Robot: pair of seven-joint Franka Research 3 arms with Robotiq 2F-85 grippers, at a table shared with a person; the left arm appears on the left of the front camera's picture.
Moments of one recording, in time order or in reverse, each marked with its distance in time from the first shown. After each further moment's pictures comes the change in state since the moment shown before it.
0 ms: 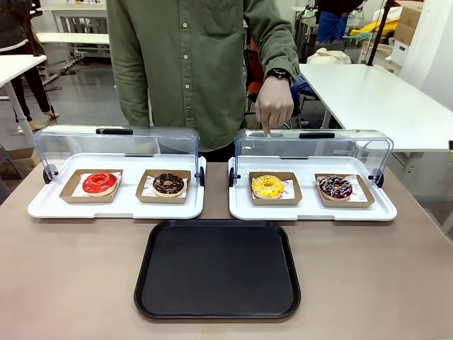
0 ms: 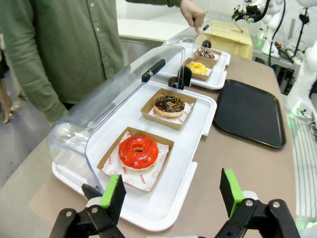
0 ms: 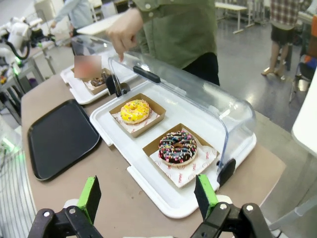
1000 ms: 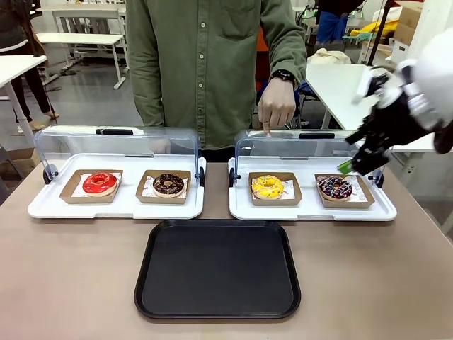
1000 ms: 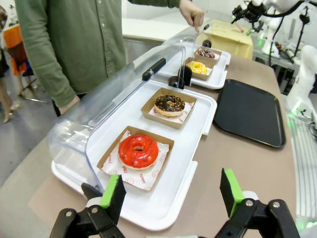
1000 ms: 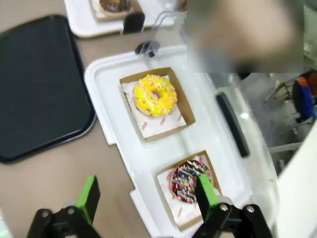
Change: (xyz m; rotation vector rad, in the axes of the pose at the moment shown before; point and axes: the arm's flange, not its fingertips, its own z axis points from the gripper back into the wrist) left arm -0.002 0.001 0.000 0.000 0.001 0.004; right arm 0.097 0.165 -0.219 -0.167 0.533 0.513
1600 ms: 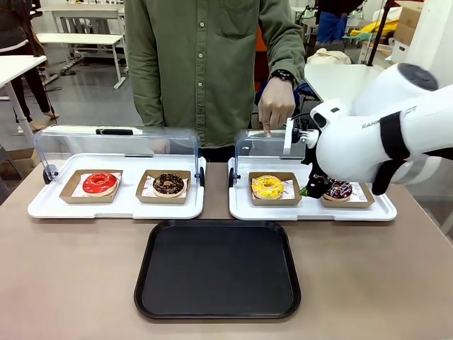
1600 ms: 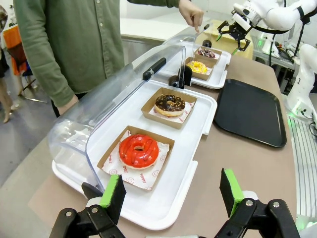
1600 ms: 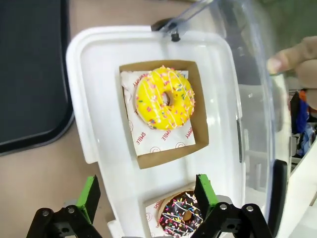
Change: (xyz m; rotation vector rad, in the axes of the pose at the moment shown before) left arm 0.000 0.000 0.000 0.000 0.001 -0.001; right arm 0.027 0.006 -0.116 -0.015 0.189 0.215
